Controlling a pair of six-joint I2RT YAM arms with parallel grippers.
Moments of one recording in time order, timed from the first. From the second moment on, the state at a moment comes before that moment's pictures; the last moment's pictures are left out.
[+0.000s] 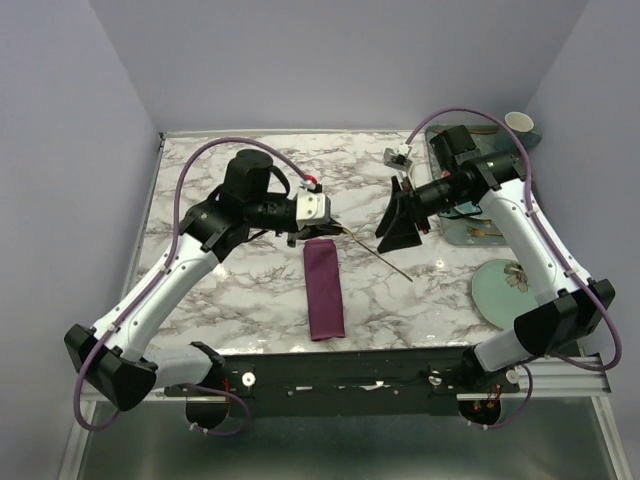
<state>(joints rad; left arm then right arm) -0.60 1.19 1.27 -0.49 0.90 0.60 0.36 1.53 1.65 -1.32 -1.21 -0.53</state>
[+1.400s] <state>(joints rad) -0.24 1.20 0.91 0.00 0.93 -0.29 0.58 1.43 1.19 -0.52 -0.89 0.05</state>
